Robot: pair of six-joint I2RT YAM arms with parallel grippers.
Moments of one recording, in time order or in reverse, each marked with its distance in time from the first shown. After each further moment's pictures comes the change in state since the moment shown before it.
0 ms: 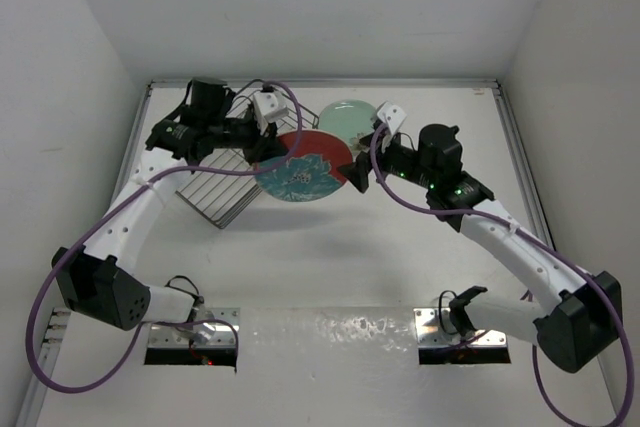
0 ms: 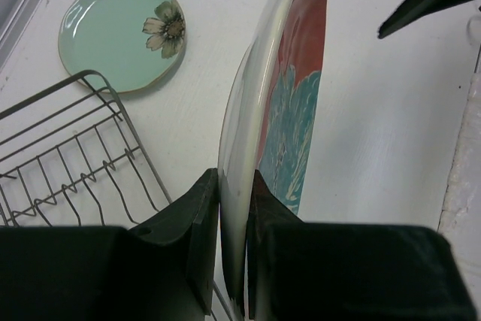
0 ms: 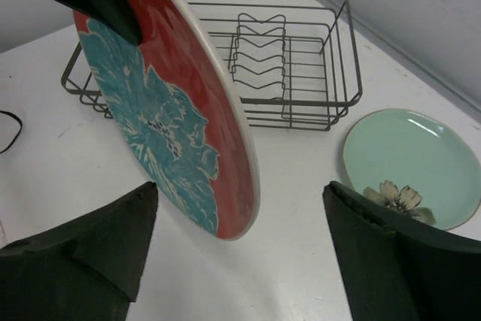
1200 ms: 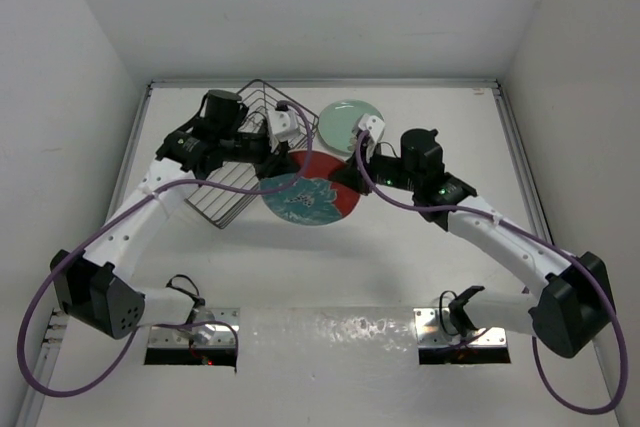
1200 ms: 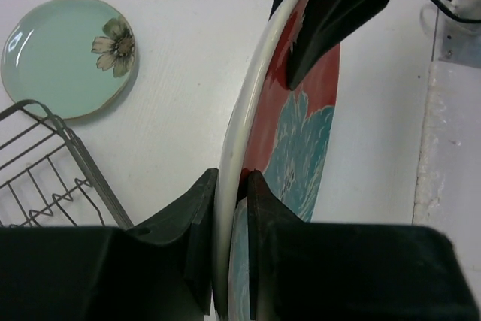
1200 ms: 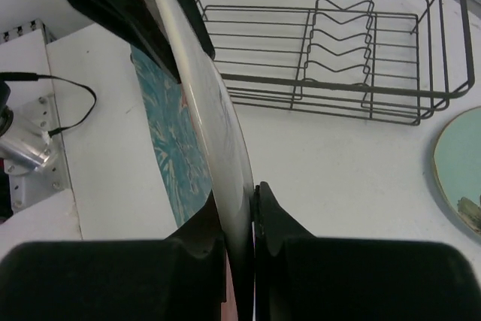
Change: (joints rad) left arm -0.090 -0.035 -0.077 0.019 0.049 0.044; right arm 0.068 0.089 -0.023 0.040 -0.138 0.060
